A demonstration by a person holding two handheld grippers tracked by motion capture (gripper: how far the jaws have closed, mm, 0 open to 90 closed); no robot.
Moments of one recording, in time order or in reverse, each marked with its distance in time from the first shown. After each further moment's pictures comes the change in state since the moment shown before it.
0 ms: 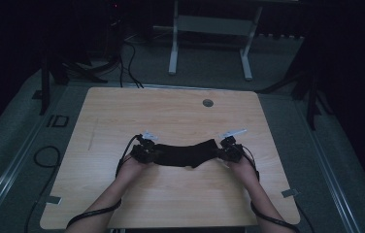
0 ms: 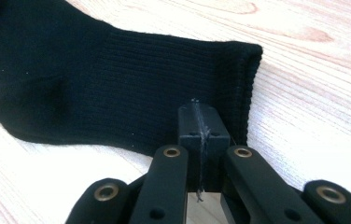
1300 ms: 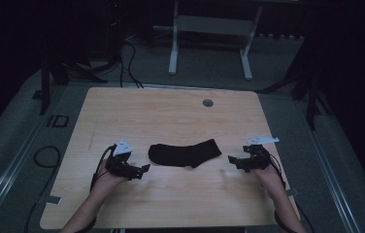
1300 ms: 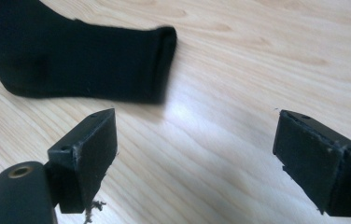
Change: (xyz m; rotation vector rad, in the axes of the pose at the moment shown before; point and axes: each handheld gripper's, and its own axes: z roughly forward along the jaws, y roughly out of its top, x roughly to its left) left arm 0.010 -0.056 -0.068 -0.159 0.078 0.022; right arm -0.040 -0.049 -0.057 -0.157 -0.030 0.015
